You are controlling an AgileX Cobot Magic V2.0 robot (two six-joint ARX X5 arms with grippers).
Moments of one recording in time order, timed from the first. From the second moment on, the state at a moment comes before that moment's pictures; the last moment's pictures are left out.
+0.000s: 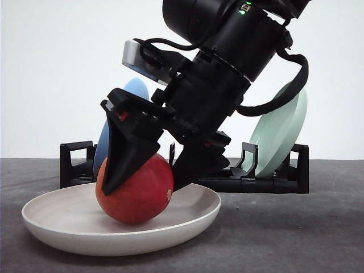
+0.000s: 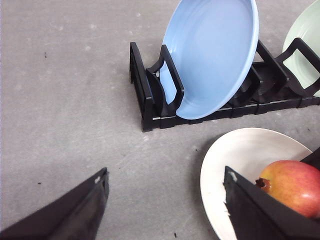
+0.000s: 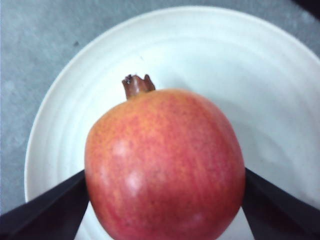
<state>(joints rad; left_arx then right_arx) -0.20 0.57 0.66 -0.61 0.13 -0.05 0.88 1.65 0.92 -0.14 -0.21 0.15</state>
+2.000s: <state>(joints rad) -0.20 0.57 0.66 -0.63 0.13 -0.07 0.38 0.81 0.45 -0.25 -0.10 0.19</state>
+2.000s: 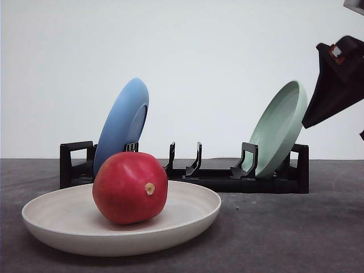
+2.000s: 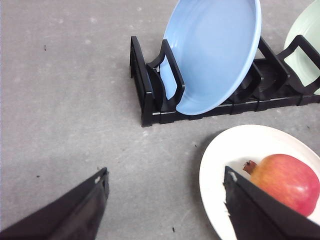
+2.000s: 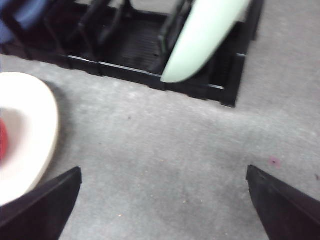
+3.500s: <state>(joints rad) -0.03 0.06 0.09 -0.30 0.00 -0.05 0.38 0.81 0.45 -0.22 -0.10 0.19</state>
